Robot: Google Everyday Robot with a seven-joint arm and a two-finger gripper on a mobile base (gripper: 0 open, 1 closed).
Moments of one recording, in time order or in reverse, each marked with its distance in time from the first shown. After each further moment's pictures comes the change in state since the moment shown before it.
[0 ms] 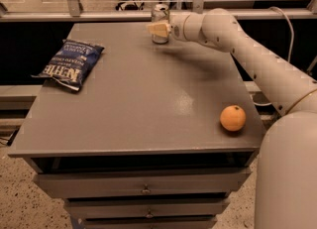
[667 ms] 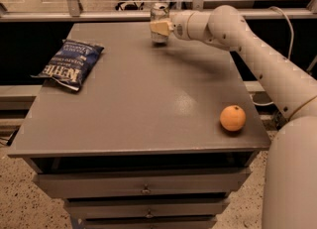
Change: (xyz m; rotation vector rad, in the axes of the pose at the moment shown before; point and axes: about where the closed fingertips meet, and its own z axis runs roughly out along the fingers) arm -0.010 0.009 -0.014 -0.066 -0.018 -0.007
